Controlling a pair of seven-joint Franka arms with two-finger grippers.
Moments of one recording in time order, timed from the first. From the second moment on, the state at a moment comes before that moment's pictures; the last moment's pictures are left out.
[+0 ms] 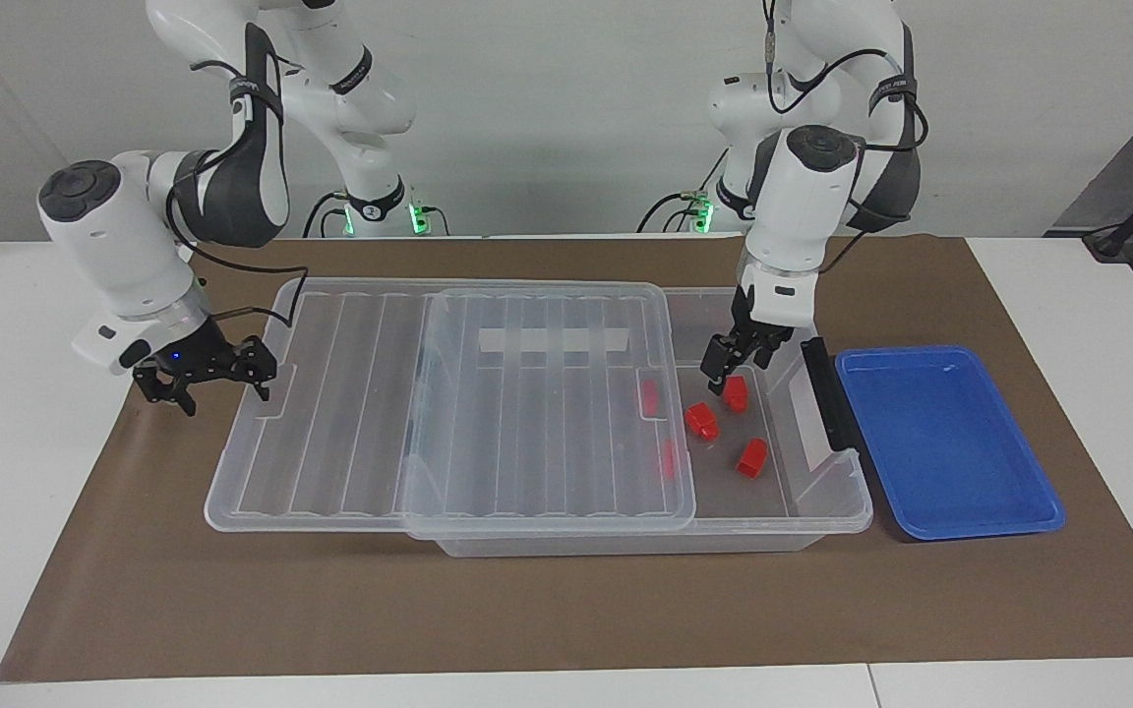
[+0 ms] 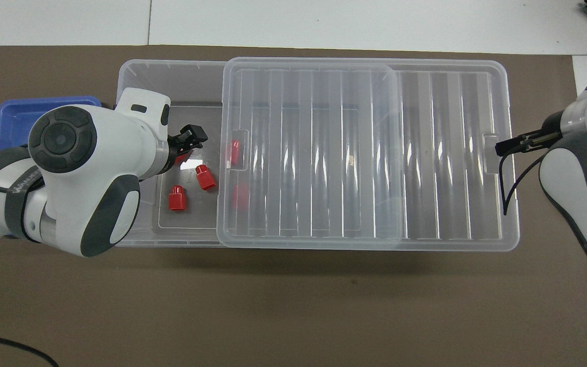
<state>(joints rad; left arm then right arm) -0.05 0.09 -0.34 -1.92 0.05 2.22 -0.93 -0.21 0.18 0.09 -1.80 -0.03 2.06 -0.36</state>
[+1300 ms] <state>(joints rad) -0.10 0.30 -0.34 -2.00 0.31 2.38 -0.98 -0.25 0.18 0.09 -1.79 -0.03 2.07 -0.41</state>
